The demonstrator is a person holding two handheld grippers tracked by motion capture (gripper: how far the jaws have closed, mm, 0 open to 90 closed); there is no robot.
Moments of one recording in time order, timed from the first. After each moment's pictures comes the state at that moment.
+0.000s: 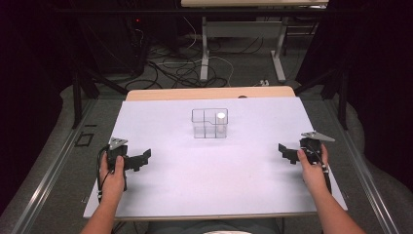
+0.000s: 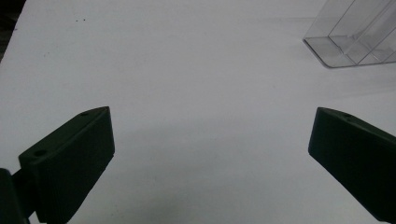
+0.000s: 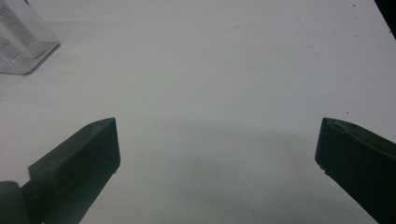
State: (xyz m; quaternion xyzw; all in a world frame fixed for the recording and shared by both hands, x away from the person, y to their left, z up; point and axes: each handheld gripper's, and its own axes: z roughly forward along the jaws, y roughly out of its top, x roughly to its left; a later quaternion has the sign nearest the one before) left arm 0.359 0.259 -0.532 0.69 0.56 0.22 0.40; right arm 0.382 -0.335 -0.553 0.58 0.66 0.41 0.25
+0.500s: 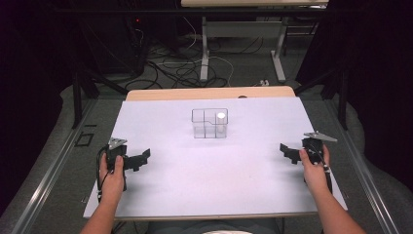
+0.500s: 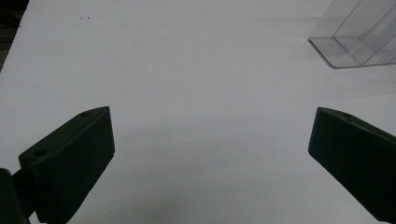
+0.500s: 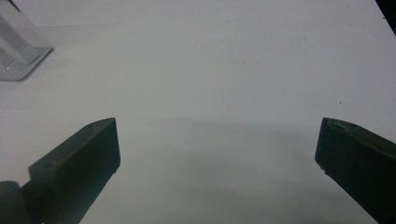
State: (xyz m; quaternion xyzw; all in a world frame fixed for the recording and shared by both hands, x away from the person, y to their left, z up) left arm 0.360 0.260 -0.533 0.69 0.57 0.22 0.39; right arm 0.382 -0.341 -0.555 0.59 0.65 0.41 0.24
